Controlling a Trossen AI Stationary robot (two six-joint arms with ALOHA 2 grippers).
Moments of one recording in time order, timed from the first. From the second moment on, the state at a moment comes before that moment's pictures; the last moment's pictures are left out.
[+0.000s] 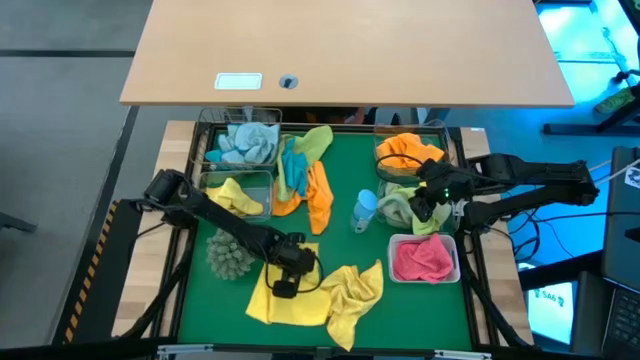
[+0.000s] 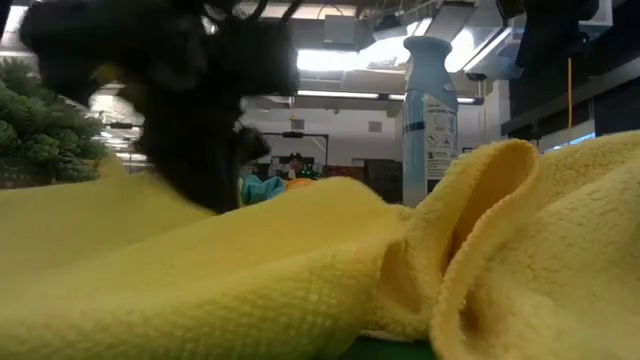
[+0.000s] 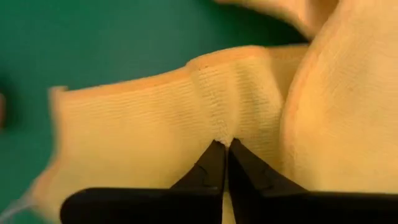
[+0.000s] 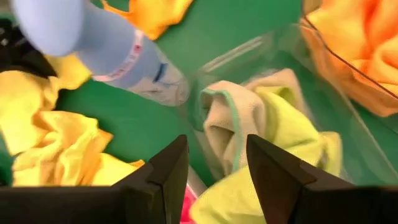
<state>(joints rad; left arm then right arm) -0.36 1.86 1.11 -0.35 -0.04 -0.26 0.07 0.99 1.12 -1.19 0.16 0.75</state>
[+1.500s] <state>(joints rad) -0.09 0.69 1.11 -0.34 -0.47 -0.17 0.07 0.99 1.12 -1.06 0.07 0.72</state>
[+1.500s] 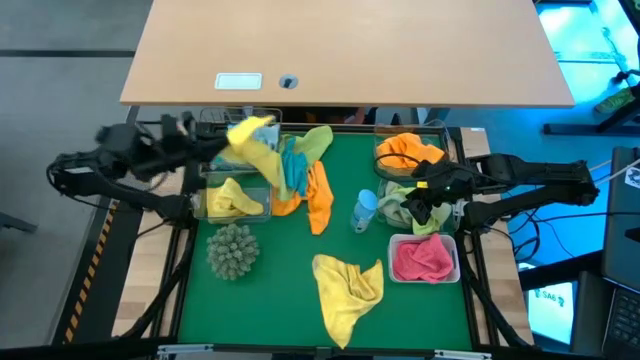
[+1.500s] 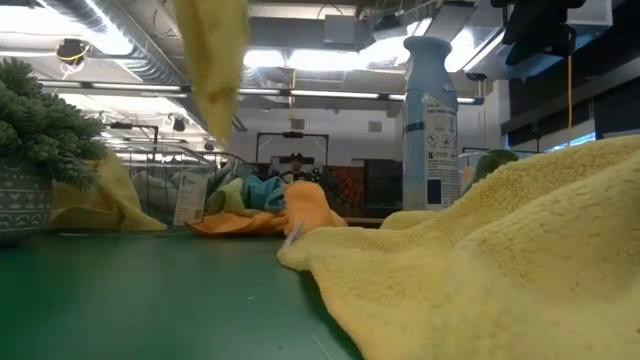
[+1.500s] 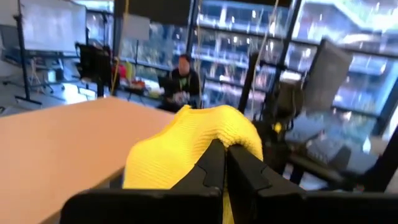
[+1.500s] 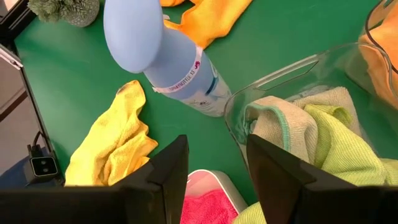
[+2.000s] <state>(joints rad) -0.09 0.48 1.11 -0.57 -0.53 -0.21 0.07 0.99 1.12 -1.06 0.07 0.72</state>
